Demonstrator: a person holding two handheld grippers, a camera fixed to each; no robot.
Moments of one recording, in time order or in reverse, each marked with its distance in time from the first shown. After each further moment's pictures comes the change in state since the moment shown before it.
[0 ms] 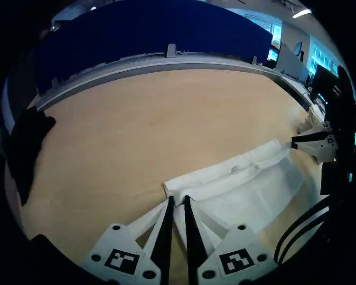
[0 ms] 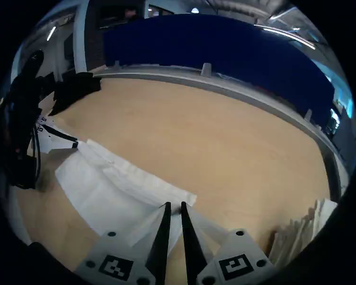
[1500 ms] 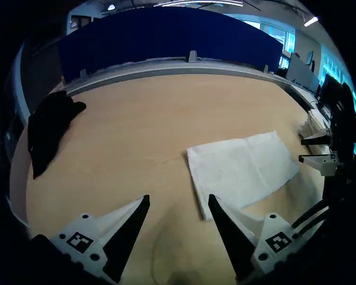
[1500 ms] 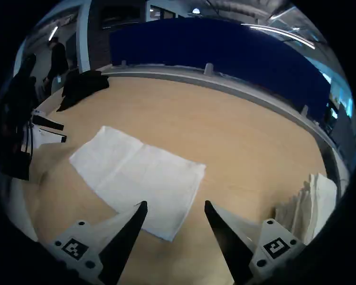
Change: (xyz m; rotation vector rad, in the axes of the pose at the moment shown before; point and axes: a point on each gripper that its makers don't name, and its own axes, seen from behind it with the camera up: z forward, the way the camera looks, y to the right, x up) left arm -0.043 -0.020 -0.075 0.100 0.017 -0.088; right arm -0.034 -0.020 -0.045 0.014 -0.003 0.000
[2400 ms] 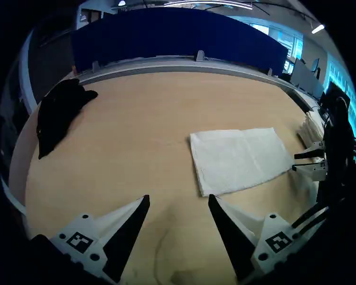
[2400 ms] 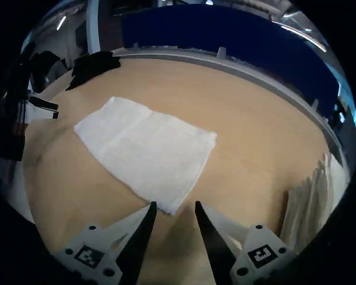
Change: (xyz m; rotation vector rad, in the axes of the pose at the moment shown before) left arm -0.032 0.000 -0.034 0.026 -0.008 -0.062; right arm -0.060 -0.009 -0.004 0.074 -0.096 -0.055
